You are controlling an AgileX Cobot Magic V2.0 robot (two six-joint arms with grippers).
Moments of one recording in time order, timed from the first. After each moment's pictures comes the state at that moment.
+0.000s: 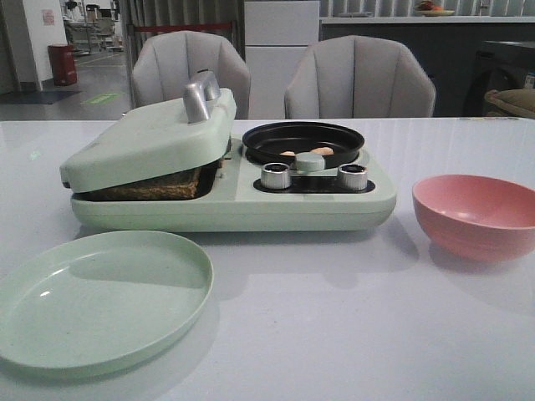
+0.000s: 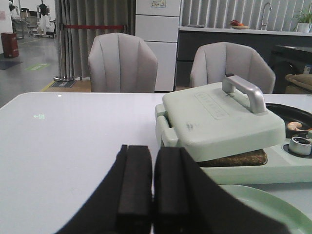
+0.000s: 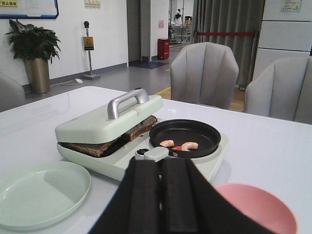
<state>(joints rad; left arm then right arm) -0.16 -0.01 0.01 0.02 0.05 -0.10 0.41 0.08 -0.20 0.48 0.14 -0.44</state>
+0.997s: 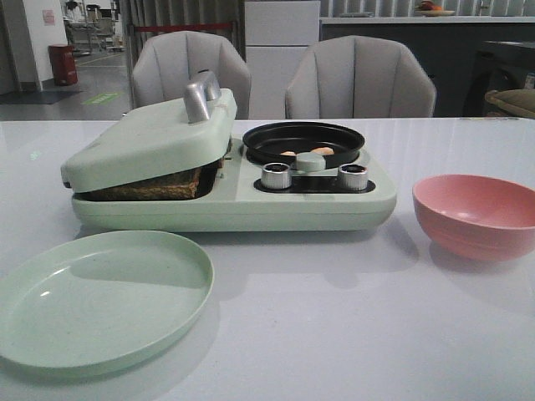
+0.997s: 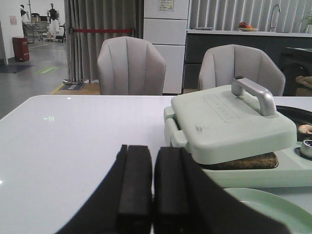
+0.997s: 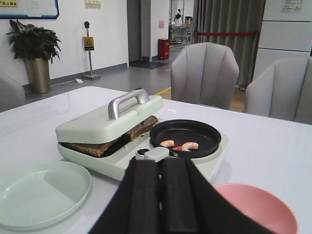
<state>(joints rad) -0.12 -0.01 0.01 0.04 0.04 -0.10 0.41 0.08 -0.20 0.48 0.14 -0.44</state>
